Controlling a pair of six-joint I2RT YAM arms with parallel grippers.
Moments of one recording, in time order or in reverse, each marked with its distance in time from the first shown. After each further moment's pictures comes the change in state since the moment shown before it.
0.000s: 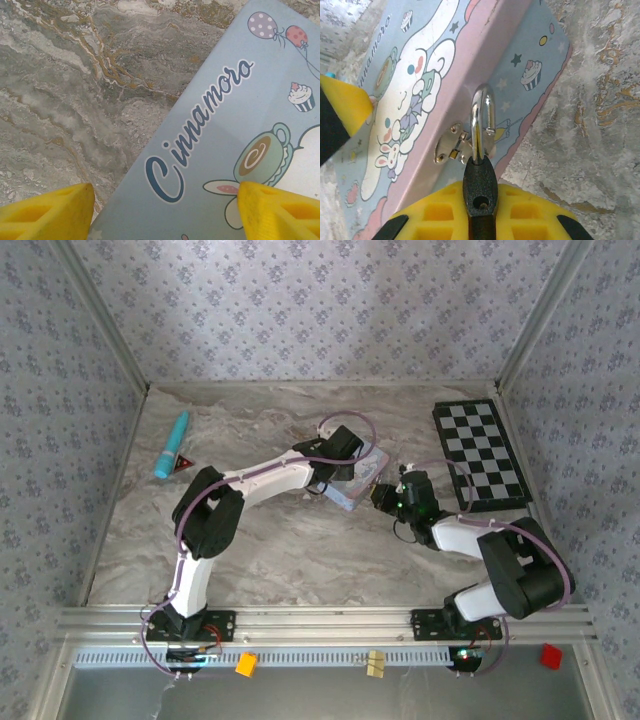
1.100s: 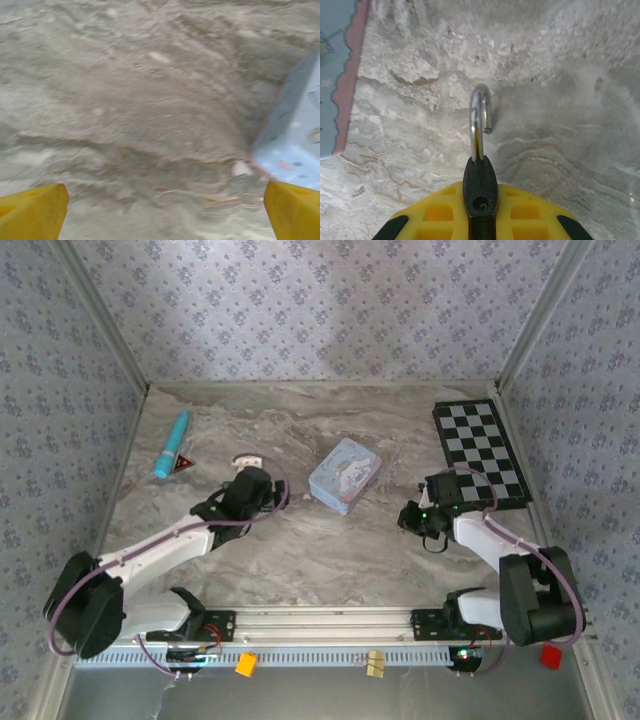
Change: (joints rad) left arm 0.161 -0.867 -0.929 0.346 -0.065 0.158; right arm -0.210 -0.144 0.086 -0.734 -0.140 -0.265
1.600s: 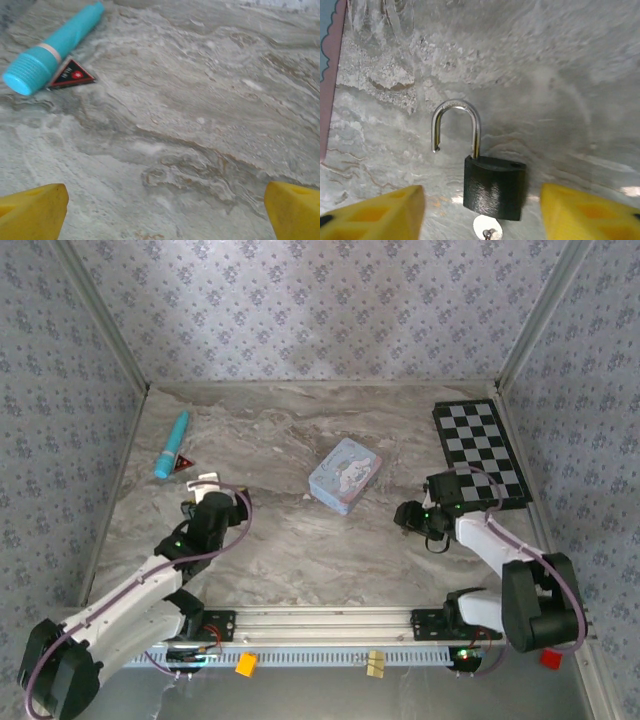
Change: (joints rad) left arm 0.100 -0.365 -0.237 0.010 -0.175 0.031; right arm -0.004 -0.066 0.019 -0.090 0.100 -0.002
